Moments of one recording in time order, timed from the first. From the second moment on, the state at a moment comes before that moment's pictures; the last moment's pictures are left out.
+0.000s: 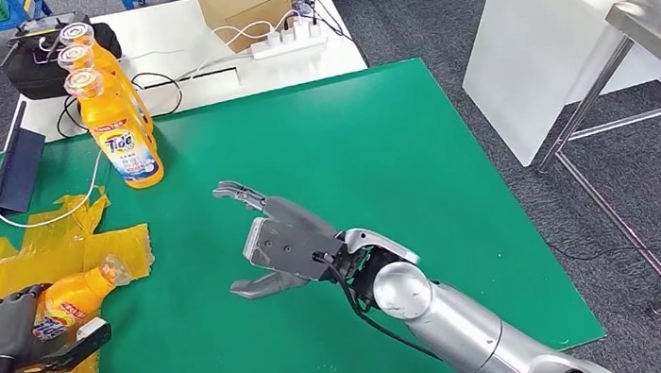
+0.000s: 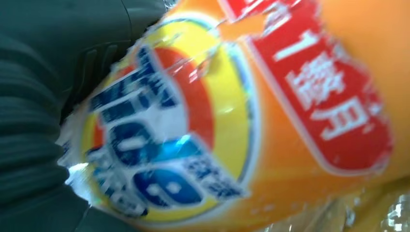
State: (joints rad) left arm -0.26 0.42 -0.03 -0.89 -1.55 0.25 -0.08; right arm -0.47 0.00 0.70 -1.36 0.17 0.18 0.03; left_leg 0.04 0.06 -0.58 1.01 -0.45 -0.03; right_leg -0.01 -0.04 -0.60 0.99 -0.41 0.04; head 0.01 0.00
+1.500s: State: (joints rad) left arm -0.10 0.35 0.09 -1.28 -1.17 0.64 -0.20; right arm -0.45 0.00 0.70 -1.41 0.22 0.10 -0.03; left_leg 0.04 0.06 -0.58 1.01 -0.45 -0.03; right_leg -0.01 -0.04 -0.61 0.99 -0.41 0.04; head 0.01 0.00
